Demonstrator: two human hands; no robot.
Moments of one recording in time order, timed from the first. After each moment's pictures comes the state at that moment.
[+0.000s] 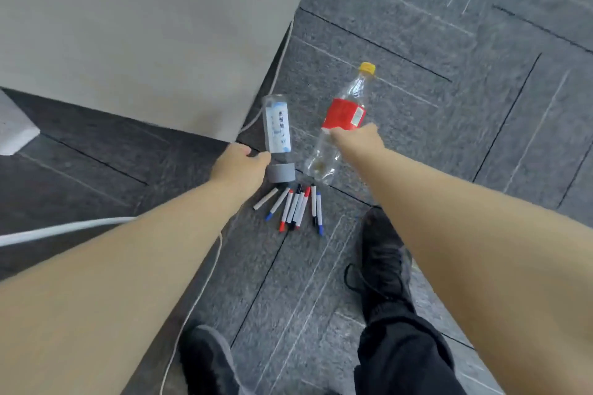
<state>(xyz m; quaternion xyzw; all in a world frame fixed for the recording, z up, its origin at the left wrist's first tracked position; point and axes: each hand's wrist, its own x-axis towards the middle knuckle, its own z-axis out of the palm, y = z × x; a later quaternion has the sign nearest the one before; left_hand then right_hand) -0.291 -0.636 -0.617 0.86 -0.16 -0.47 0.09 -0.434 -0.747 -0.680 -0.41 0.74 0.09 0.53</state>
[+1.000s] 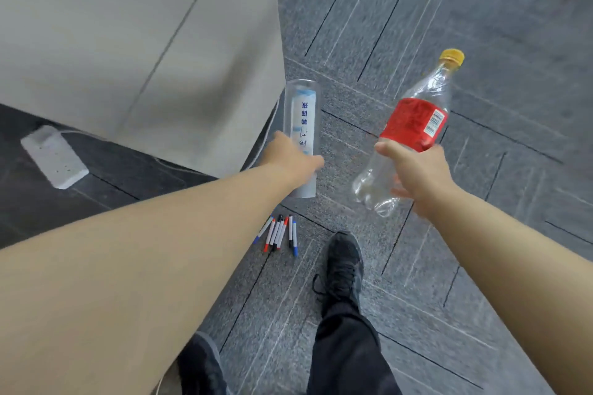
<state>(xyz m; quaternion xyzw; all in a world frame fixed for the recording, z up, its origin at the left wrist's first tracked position) -0.363 -0.717 -0.463 0.85 -0.27 -0.44 0.12 -0.542 -0.782 -0.466 -0.40 0.73 -0.15 0.54</state>
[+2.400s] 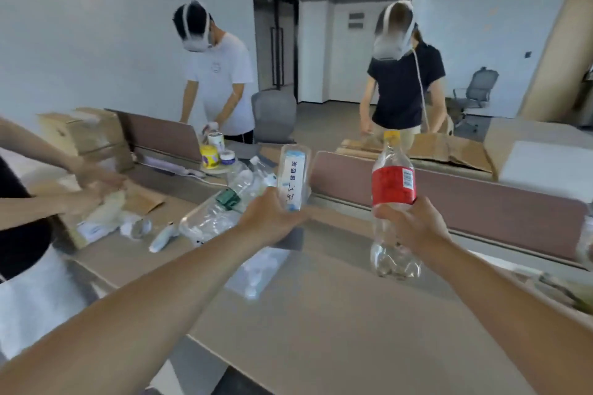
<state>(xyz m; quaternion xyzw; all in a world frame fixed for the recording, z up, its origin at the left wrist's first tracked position) -0.208 -0.033 0.298 0.89 0.19 0.13 0.40 -0.122 -0.256 0.291 -0.86 -0.05 0.02 0.51</state>
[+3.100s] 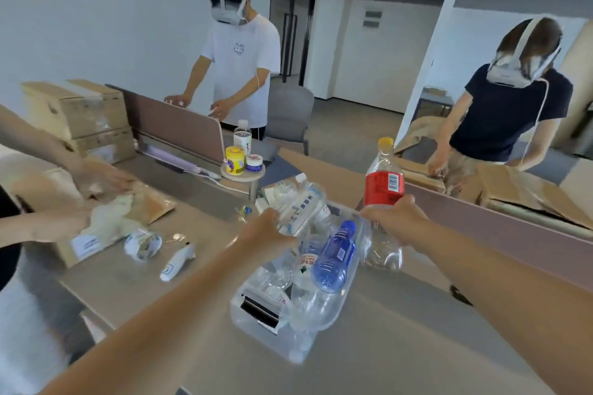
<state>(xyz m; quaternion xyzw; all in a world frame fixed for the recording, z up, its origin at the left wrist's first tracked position) -0.130 0.227 0.244 0.88 0.24 0.05 0.41 -0.020 0.024 0.304 -0.91 -0.02 0.10 0.40</state>
